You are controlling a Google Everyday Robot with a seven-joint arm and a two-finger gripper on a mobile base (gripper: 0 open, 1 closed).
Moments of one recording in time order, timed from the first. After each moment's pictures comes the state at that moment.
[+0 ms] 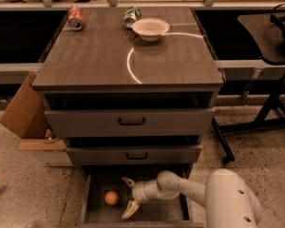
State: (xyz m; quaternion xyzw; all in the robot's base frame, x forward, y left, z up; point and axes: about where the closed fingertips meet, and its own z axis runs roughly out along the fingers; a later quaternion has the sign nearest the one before) arm 0.512 0.094 0.184 -0.62 0.59 0.37 0.36
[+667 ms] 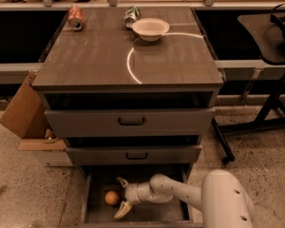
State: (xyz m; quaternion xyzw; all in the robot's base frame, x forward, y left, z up) arm 0.517 0.127 0.174 -0.61 0.60 0.35 0.38
